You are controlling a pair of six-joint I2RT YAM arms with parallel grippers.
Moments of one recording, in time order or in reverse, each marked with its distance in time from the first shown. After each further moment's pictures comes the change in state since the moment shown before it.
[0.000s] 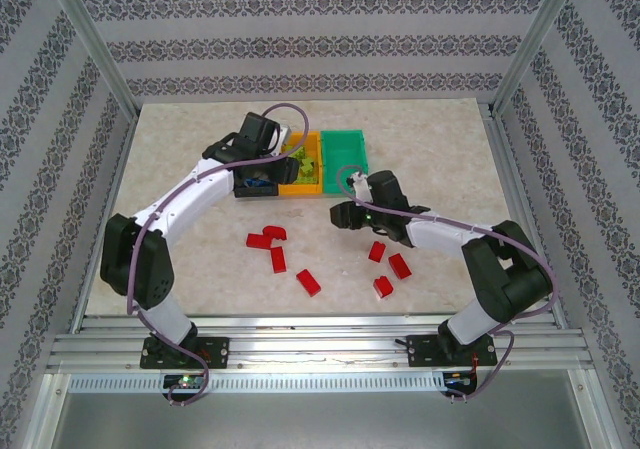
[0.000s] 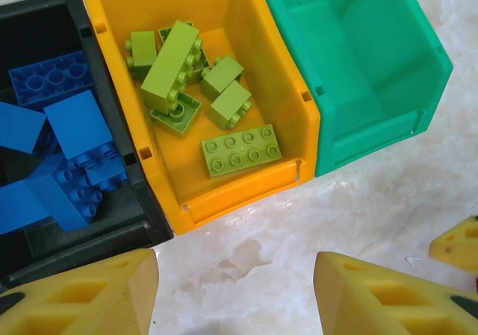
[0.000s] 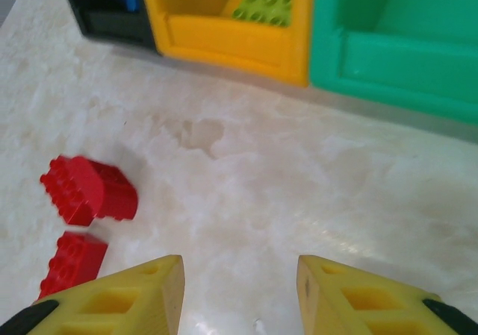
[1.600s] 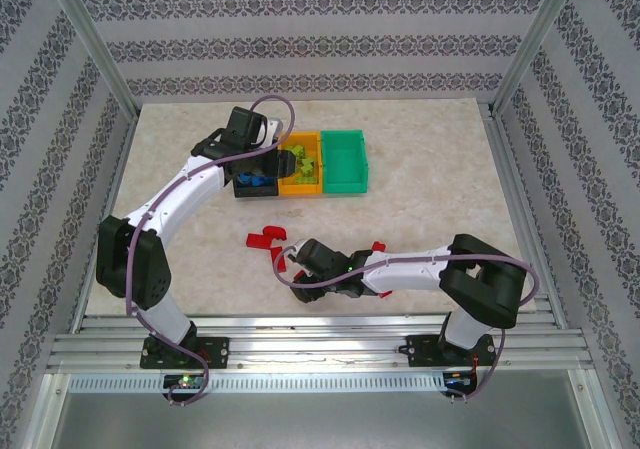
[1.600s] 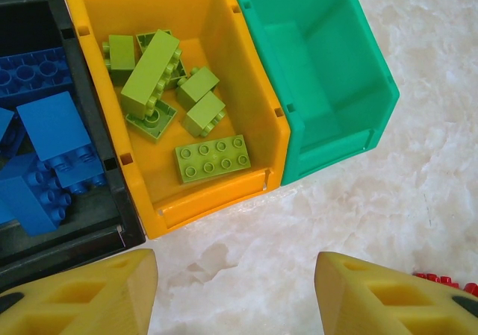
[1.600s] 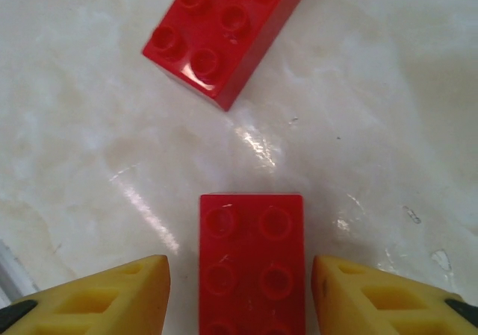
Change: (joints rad) left arm 0.065 -0.010 0.001 0.020 0.160 -0.061; right arm 0.595 0.070 0.026 -0.234 0.393 0.050
